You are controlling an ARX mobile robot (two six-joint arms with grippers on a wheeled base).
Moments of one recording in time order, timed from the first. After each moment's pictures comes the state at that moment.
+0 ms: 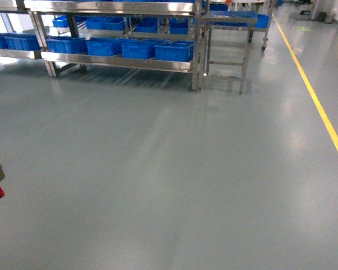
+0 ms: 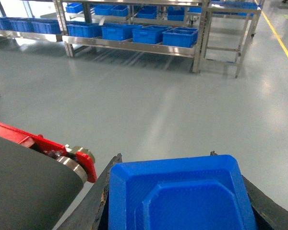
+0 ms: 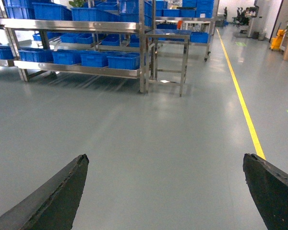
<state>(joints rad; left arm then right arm) -0.26 0.53 0.22 0.18 -0.37 -0.06 0.00 0.00 0.01 -0.01 0.00 0.00</state>
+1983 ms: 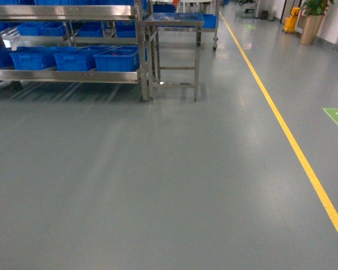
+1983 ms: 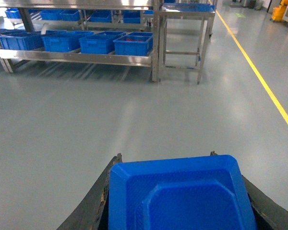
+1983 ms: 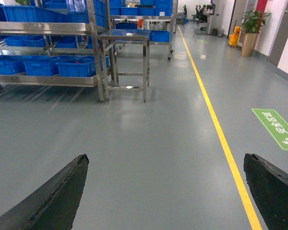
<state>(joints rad) -0.27 0.53 0.22 0.18 -0.37 -0.06 0.00 0.00 0.01 0.00 0.00 0.00</state>
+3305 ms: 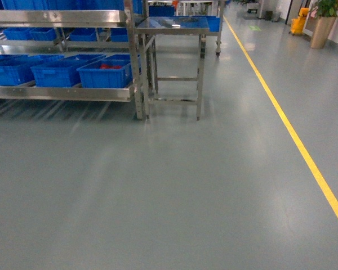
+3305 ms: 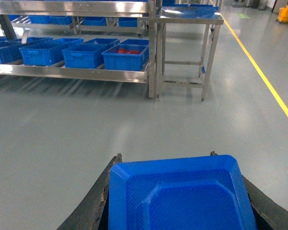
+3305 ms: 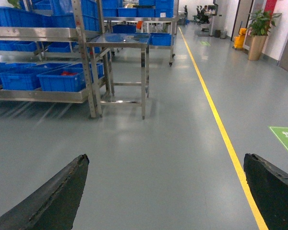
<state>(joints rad) -0.27 0.53 0.22 0.19 -0.36 -0.06 0.00 0.00 0.01 0.00 0.00 0.00</state>
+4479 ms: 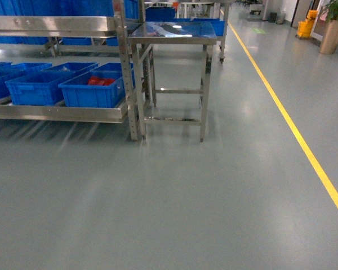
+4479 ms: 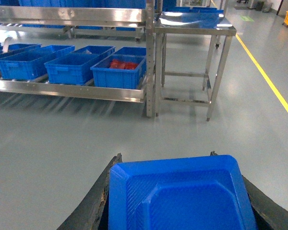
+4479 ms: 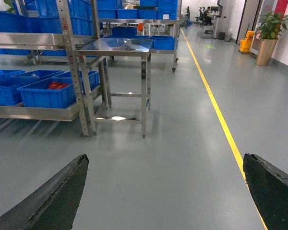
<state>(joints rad) -0.27 0.53 0.22 0.18 -0.36 -0.06 0.00 0.00 0.01 0.00 0.00 0.00</state>
